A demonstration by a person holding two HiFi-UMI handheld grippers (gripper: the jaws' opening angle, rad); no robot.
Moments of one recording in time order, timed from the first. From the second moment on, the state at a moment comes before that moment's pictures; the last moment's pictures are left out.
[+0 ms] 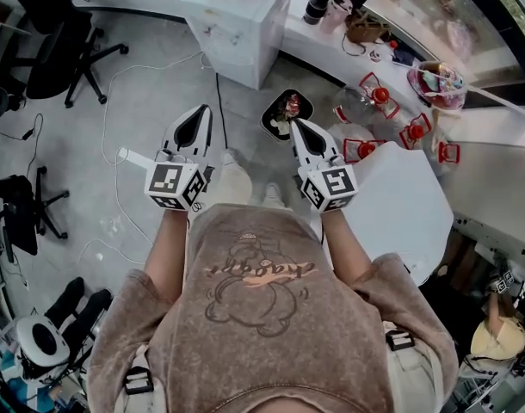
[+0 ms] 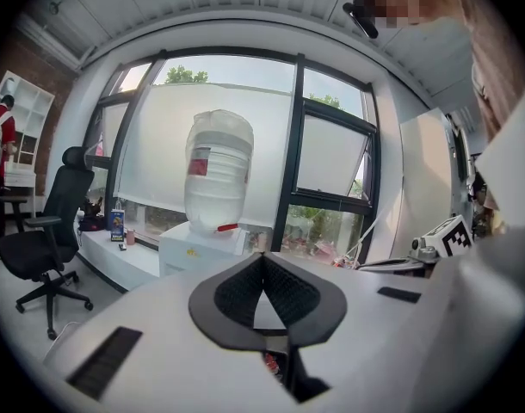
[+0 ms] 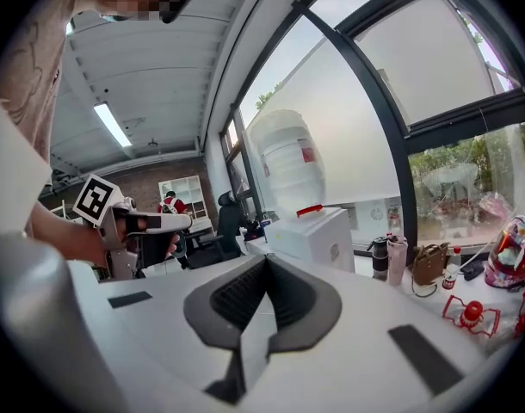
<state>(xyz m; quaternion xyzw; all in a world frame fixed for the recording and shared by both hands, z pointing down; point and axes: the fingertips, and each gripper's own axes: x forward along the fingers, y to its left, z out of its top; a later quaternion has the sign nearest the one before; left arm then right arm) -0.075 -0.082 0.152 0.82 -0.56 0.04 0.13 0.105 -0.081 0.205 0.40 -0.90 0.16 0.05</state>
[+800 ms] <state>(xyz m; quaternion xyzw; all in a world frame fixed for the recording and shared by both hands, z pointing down) -0.138 -0.193 0.225 0.86 -0.49 0.05 0.13 0.034 -0.175 0.272 0.46 -0.87 0.16 0.07</state>
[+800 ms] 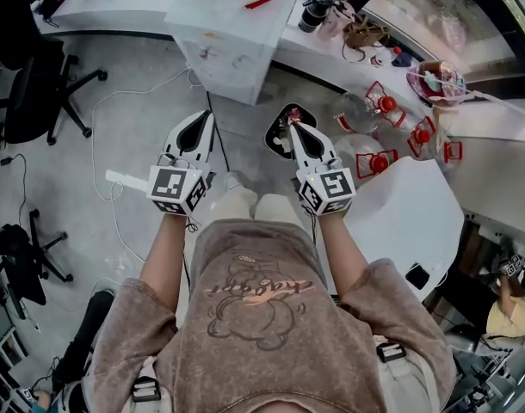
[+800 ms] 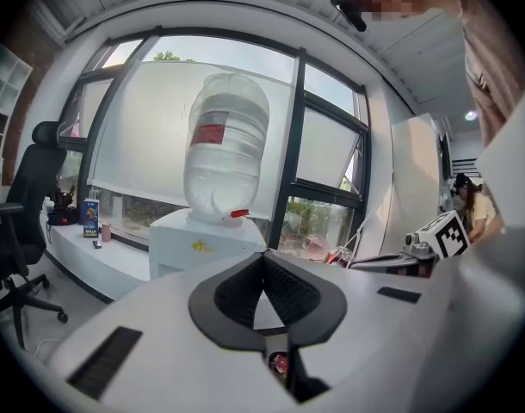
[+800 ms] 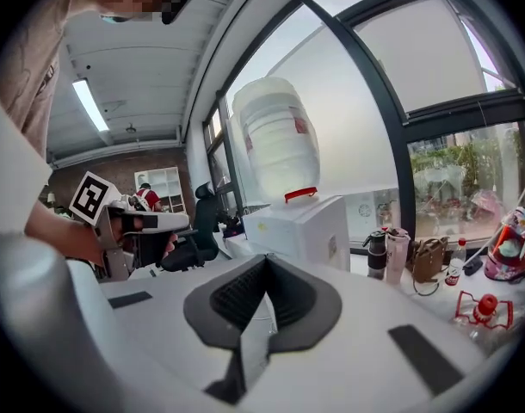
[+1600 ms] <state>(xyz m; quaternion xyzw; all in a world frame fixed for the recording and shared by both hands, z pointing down) -0.132 -0.230 0.405 0.87 -0.47 0.03 0.12 0.027 -0.220 0.458 0.45 -0.88 0.15 0.05</state>
